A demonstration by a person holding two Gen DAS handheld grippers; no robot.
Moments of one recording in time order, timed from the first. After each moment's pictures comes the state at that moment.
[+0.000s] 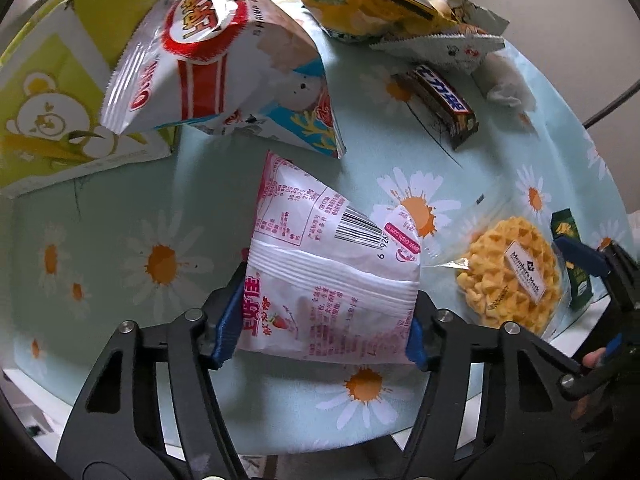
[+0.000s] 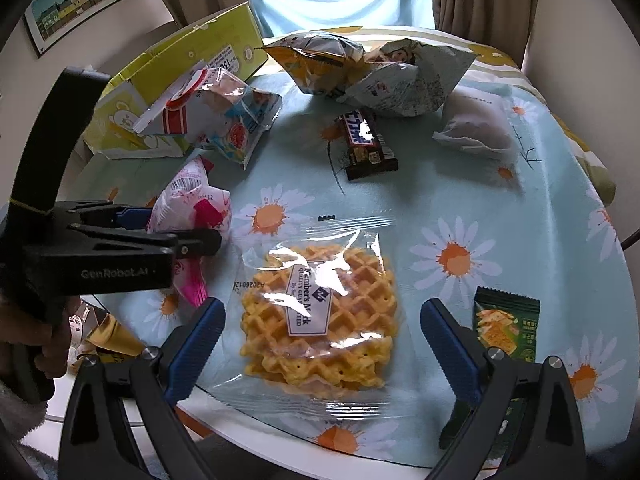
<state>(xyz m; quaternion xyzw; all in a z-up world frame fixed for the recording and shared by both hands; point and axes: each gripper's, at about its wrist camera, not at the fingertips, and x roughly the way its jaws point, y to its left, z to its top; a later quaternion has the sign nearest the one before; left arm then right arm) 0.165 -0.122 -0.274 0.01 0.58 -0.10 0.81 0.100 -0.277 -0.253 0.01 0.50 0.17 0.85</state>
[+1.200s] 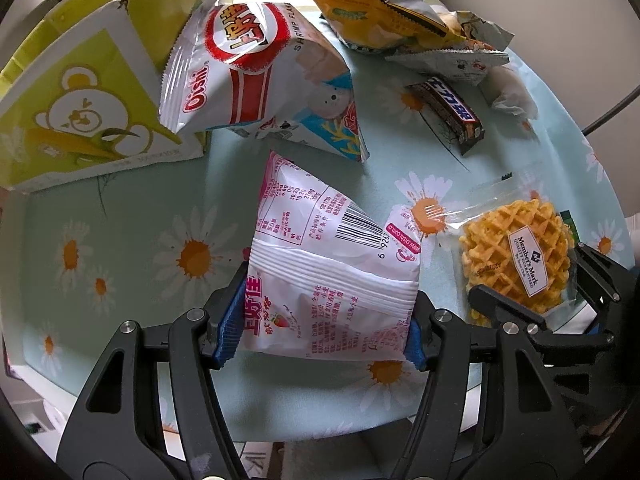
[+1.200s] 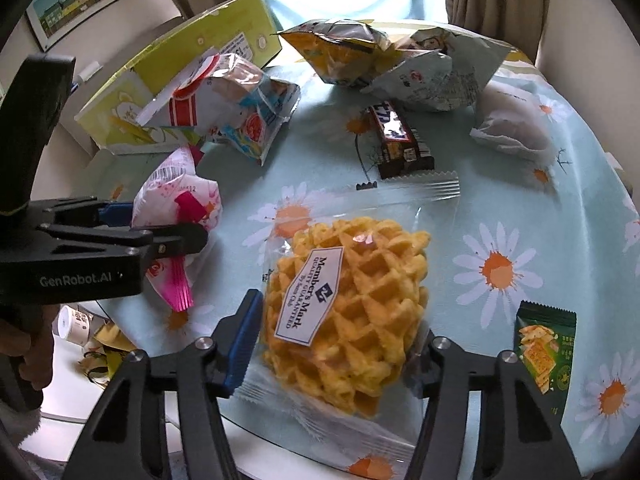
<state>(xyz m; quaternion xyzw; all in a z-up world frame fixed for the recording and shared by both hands) 0.156 -0.115 -0.265 0.01 0.57 -0.09 0.81 0.108 -0.261 -0.270 0.02 0.51 0.18 0.84</state>
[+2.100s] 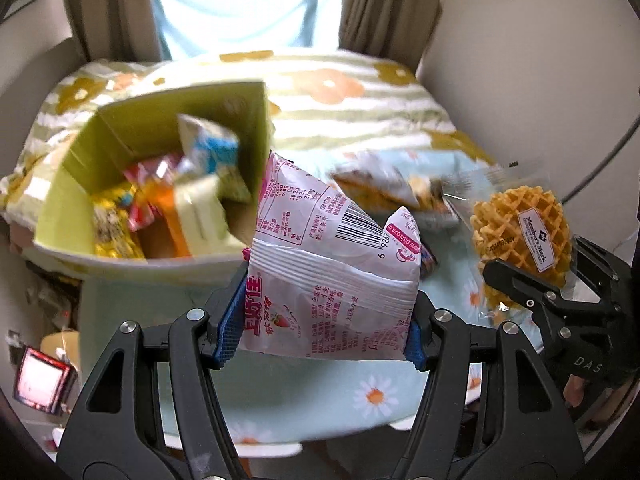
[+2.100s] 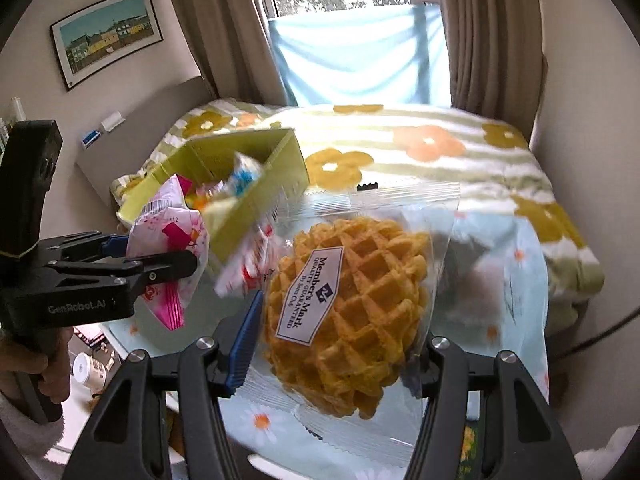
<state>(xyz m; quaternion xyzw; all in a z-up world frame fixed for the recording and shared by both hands) 0.177 -0.054 -0.102 -0.02 0.46 -0.10 0.88 0.142 -0.239 -0.106 0.01 0.40 0.19 0.90</state>
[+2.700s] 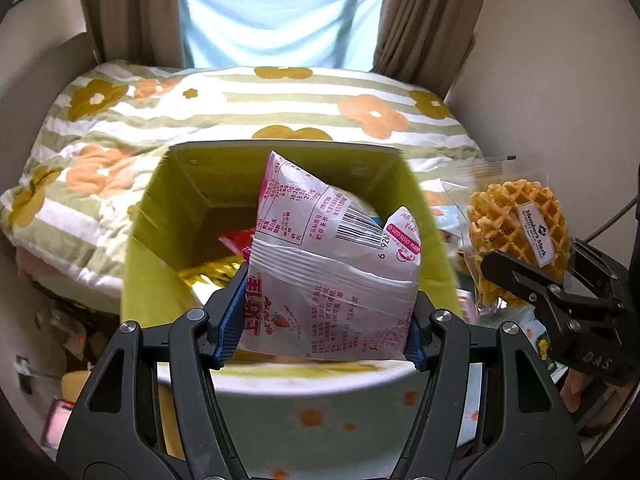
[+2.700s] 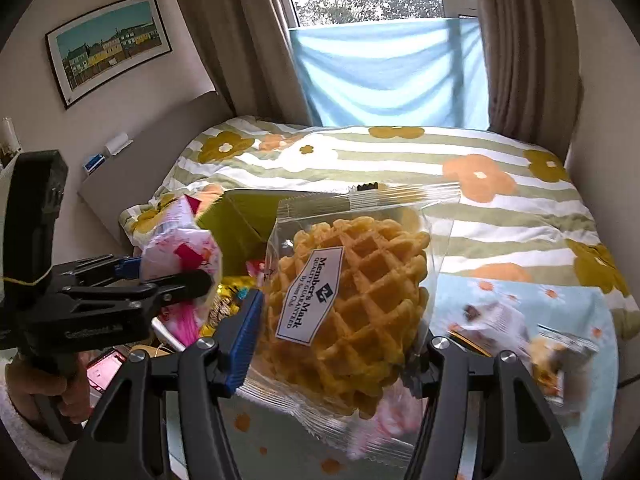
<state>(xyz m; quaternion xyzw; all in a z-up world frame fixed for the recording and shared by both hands) 0.286 0.124 -0.086 -0.04 0.46 -0.10 0.88 0.252 -0.058 -0.078 0.03 0.39 0.20 0.90</state>
